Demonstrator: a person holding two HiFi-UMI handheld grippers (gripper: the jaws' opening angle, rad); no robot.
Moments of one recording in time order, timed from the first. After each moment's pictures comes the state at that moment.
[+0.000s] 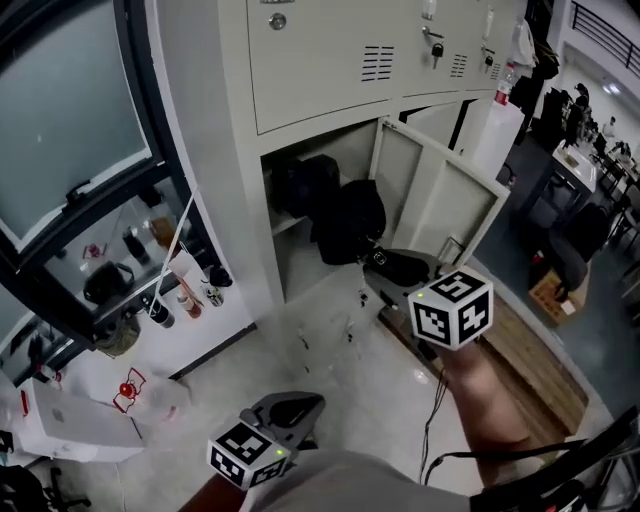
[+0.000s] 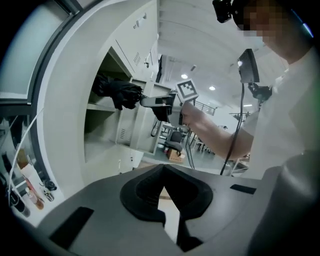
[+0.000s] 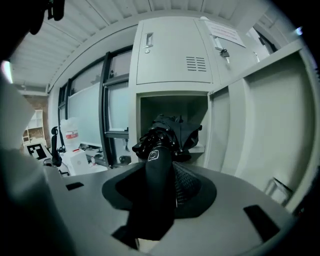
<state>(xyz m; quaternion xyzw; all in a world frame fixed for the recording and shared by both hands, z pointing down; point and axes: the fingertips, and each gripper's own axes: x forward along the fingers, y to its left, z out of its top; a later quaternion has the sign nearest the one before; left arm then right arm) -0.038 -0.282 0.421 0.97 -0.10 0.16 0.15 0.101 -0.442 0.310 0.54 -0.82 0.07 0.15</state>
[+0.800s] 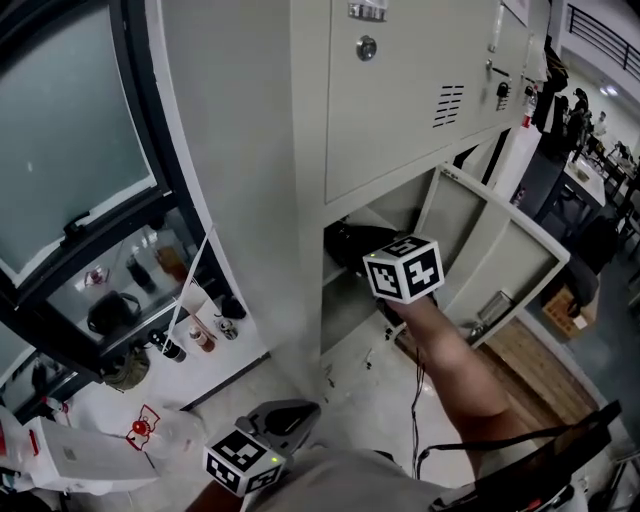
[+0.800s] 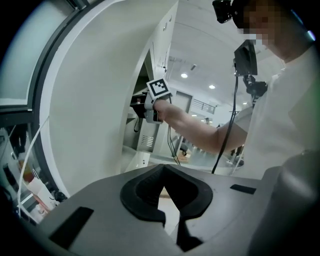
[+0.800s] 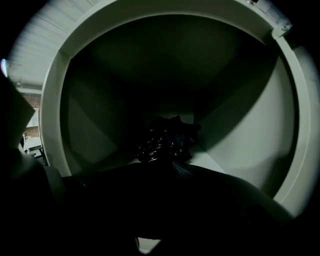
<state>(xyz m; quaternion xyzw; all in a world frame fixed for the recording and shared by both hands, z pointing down) -0.084 -0.421 0.416 0.97 -0.10 0.17 0.14 0.053 -0.669 0.314 0.54 -0.83 0.07 0.15</state>
